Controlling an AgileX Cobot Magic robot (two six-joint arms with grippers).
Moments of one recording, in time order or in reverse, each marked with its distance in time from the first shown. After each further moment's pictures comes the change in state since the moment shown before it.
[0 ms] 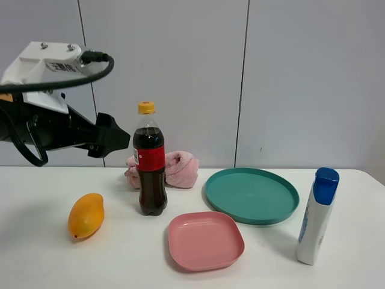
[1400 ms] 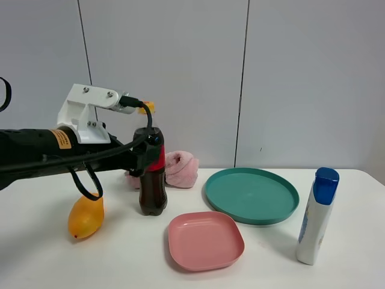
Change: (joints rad) left arm -0.007 0.349 -0.040 0.139 -0.476 -0.112; right arm 0.000 0.000 0.000 0.000 0.000 0.000
